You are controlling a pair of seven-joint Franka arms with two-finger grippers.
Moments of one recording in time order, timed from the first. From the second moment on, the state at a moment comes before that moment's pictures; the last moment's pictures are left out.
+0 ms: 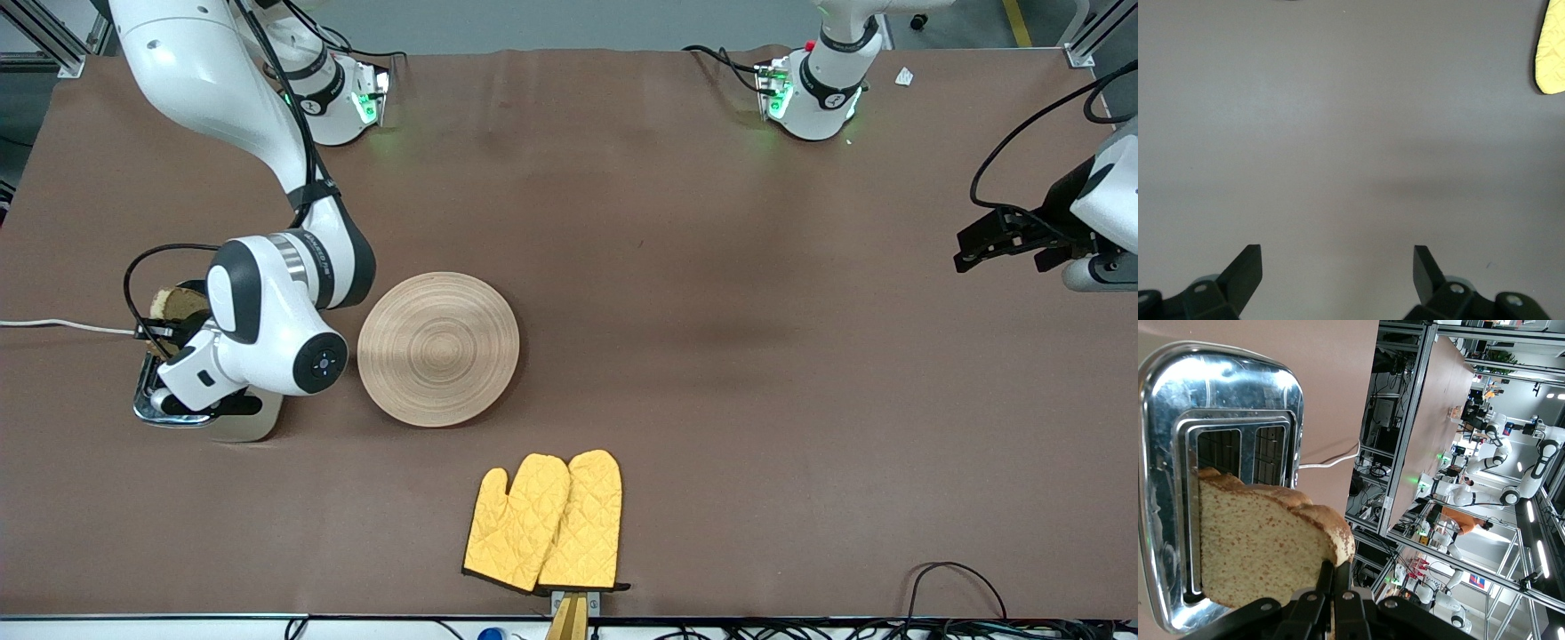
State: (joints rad) left arm -0.04 0.08 -0.04 -1.49 -0.02 1.58 -0.07; right arm 0.32 0.61 -0.01 -1.37 -0.88 1.25 0.36
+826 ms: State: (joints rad) left arm -0.04 0.08 -0.04 -1.49 -0.02 1.58 -0.07; right arm 0.30 0.63 -0.01 -1.34 -0.88 1.32 0.36
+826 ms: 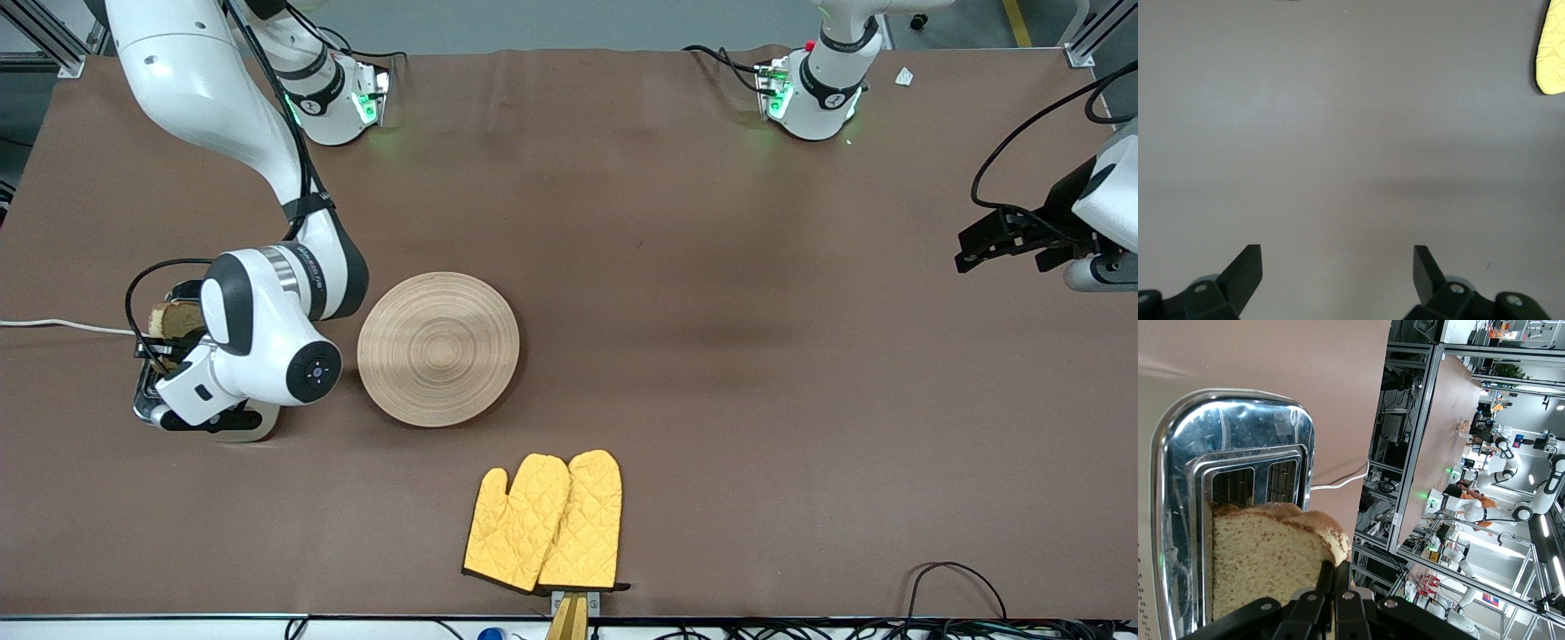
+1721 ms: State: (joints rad) left arm -0.04 0.08 -0.04 -1.49 -0.02 1.58 -0.07; right arm 0.28 0.67 -0.01 -1.32 -0.83 1.38 0.36
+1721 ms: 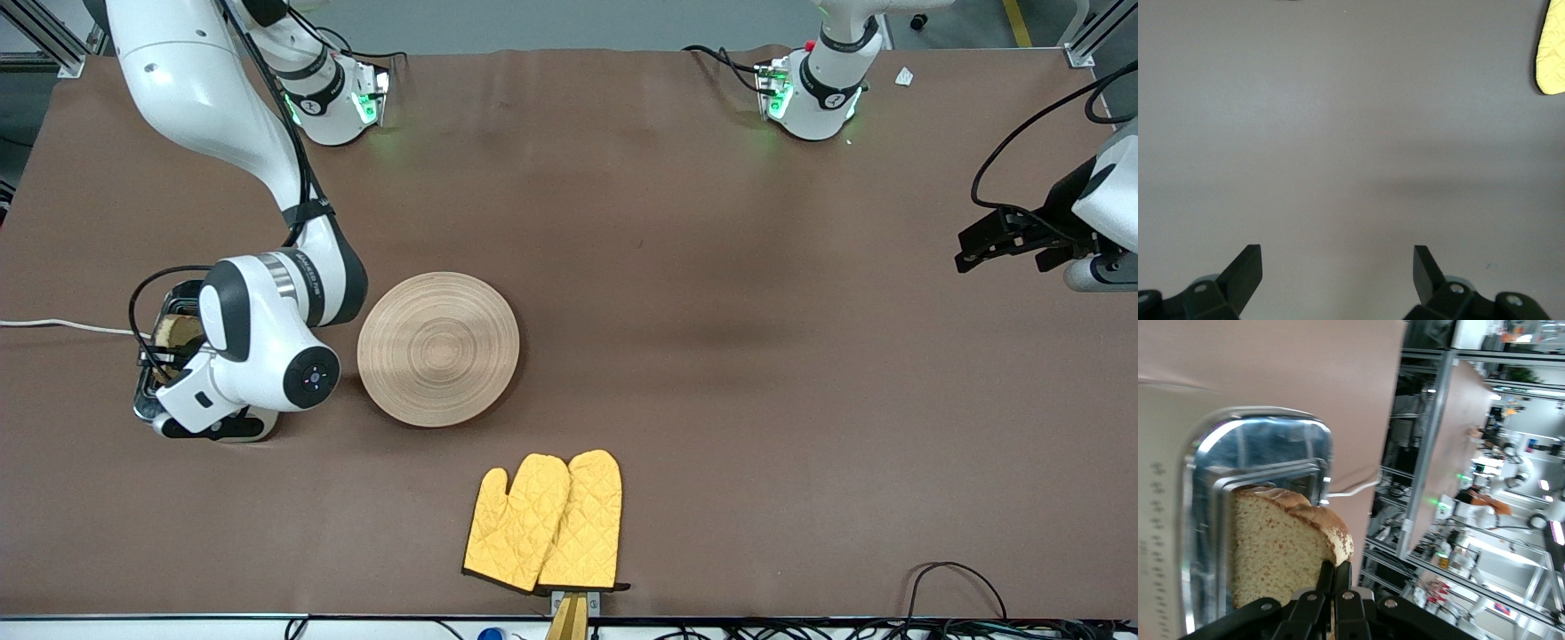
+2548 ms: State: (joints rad) left arm -0.04 0.08 -0.04 -1.49 -0.02 1.59 -0.07; right arm 0.26 0.55 0.00 -1.21 -0.53 1.38 0.29
